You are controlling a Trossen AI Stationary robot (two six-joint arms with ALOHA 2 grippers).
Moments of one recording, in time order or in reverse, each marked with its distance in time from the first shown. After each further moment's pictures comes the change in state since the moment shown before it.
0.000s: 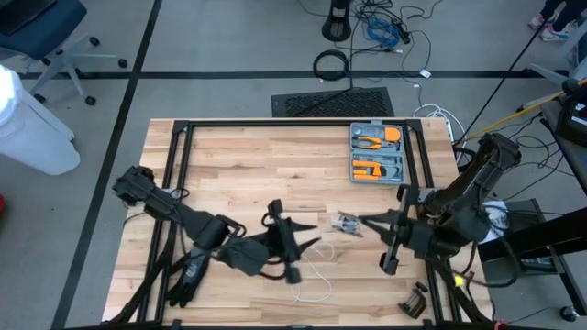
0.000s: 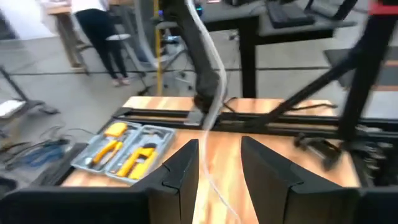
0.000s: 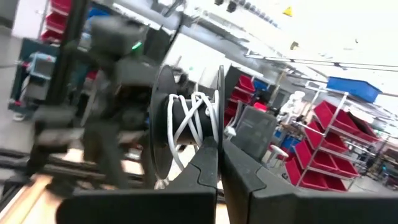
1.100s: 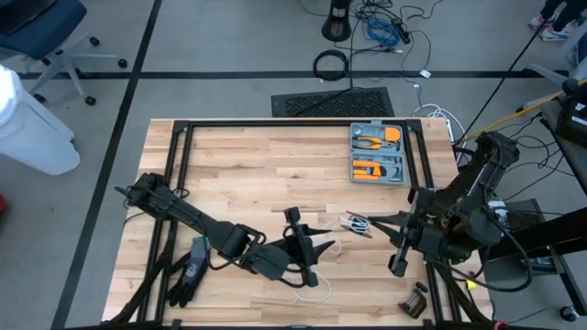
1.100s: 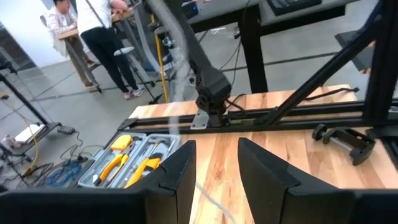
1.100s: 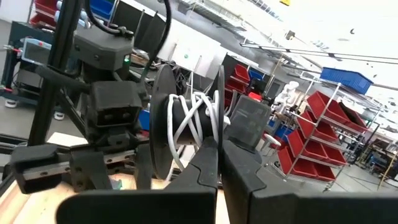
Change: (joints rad) left arm 0.036 0.116 0.000 0.157 -0.009 0.182; right arm 0.097 -0.012 0.000 -0.007 0.140 -0.032
